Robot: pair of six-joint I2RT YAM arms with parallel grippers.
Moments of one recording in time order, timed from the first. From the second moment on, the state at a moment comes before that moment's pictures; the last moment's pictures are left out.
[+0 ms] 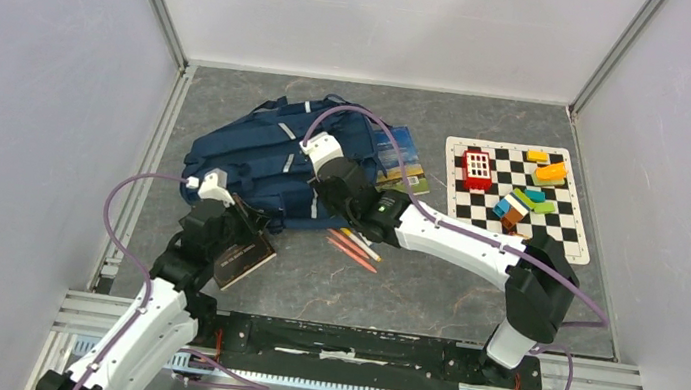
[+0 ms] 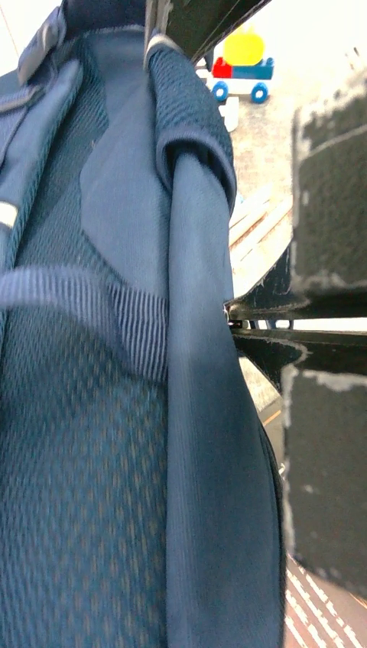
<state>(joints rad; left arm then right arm) -0.27 0.54 0.27 -0.17 0.03 -0.73 1.04 1.70 1.33 -0.23 0.37 0.10</state>
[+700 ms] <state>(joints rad) -0.27 0.73 0.46 -0.38 -0.04 -0.74 0.96 1.68 1.29 -0.21 0.49 0.00</state>
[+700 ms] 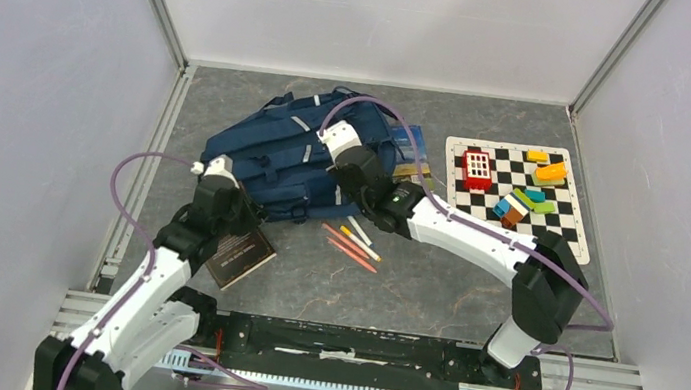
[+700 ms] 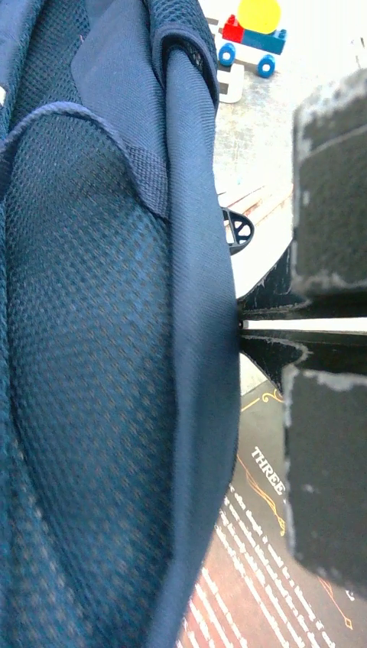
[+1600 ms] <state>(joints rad) -0.26 0.92 0.71 -0.57 0.17 -0.42 1.20 1.23 0.73 0.03 0.46 -0.13</state>
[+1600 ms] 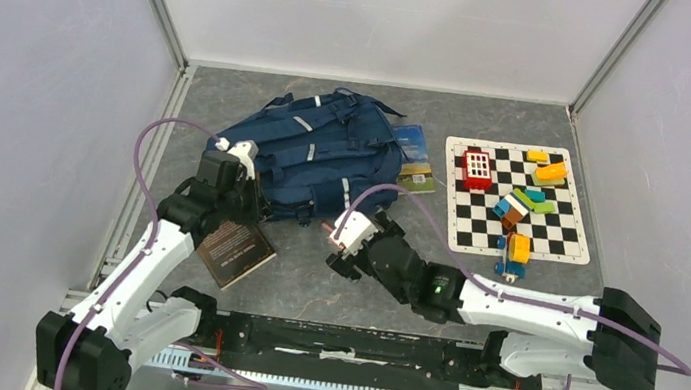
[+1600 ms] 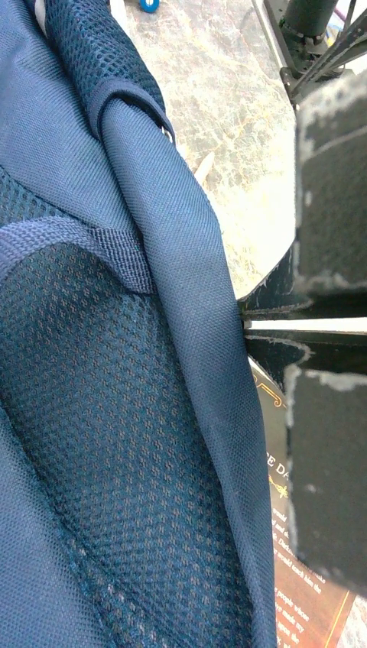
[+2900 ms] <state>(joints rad) -0.27 0.90 0.75 -0.57 0.06 -0.41 1.14 1.46 0.76 0.49 0.81 -0.59</state>
